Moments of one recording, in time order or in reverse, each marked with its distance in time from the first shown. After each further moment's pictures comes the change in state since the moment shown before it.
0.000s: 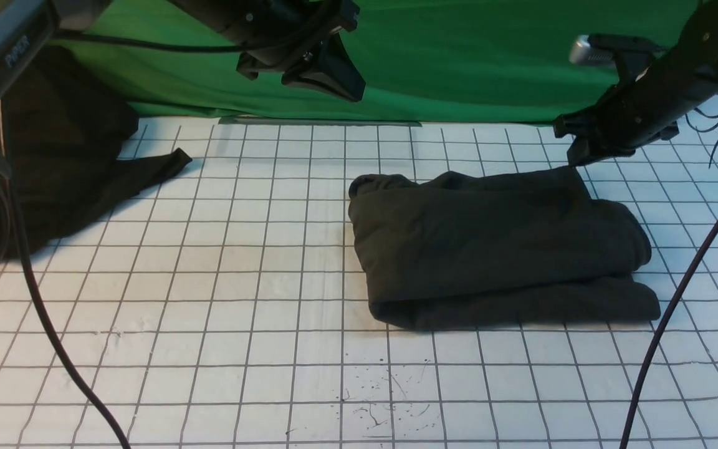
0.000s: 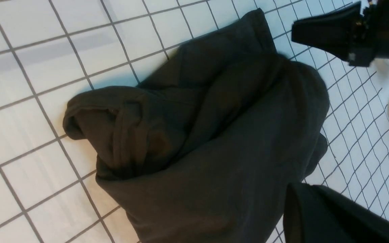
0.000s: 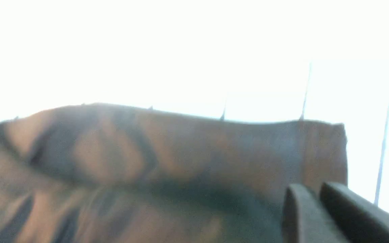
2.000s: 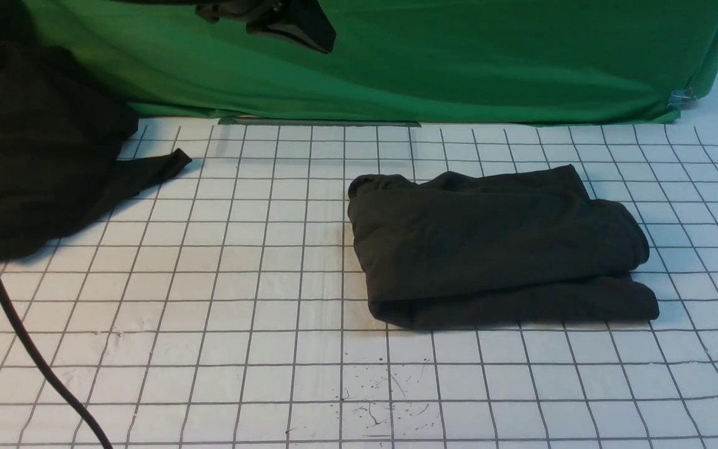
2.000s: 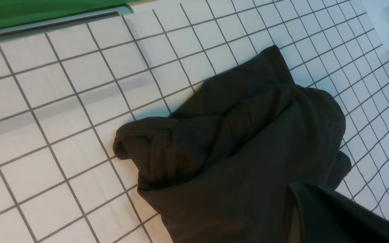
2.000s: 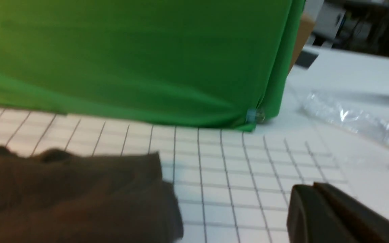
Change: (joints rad) right arm -0.131 -1.722 1.513 -0.050 -0.729 -0.136; left arm 0.011 -0.091 -0.046 0.129 -0.003 -0.029
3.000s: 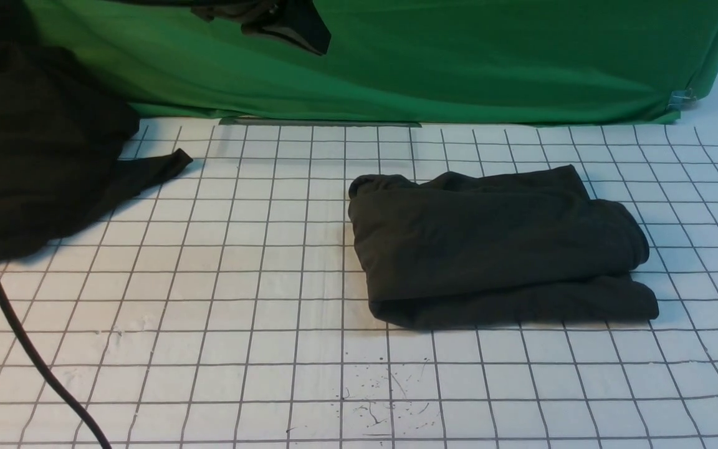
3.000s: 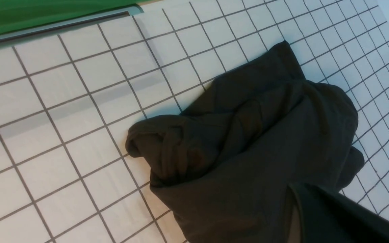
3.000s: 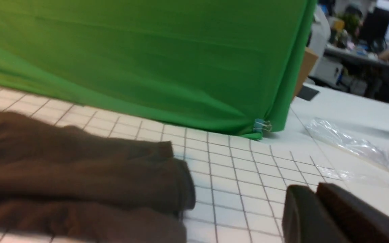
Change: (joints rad) right arm 0.085 -0.443 0.355 -0.098 -0.035 -0.001; left arm 0.000 -0.014 0.000 0.027 0.002 0.002
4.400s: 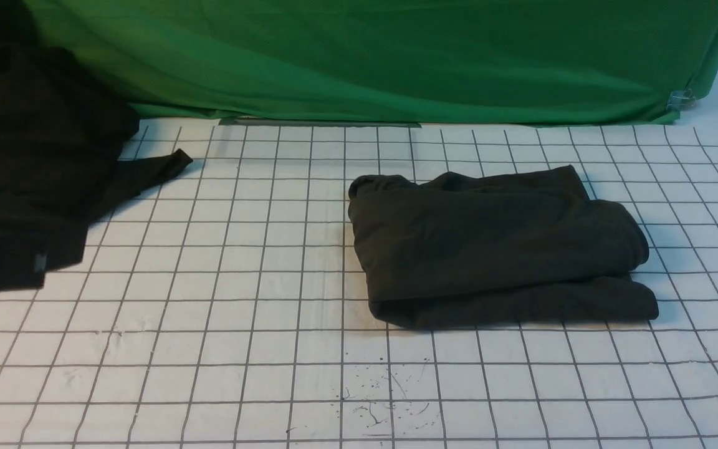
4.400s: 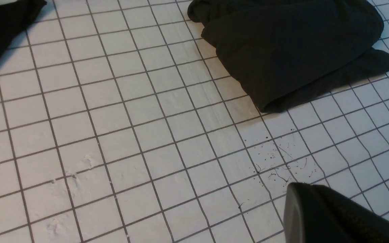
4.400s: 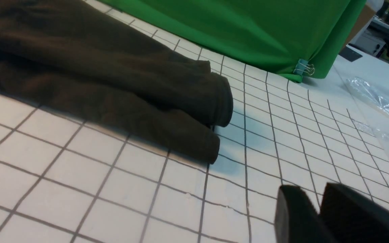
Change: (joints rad) right arm 0.061 -0.094 0.101 -0.127 0.175 0.017; left arm 0.000 -1.277 1.254 0.263 -0.222 -0.061
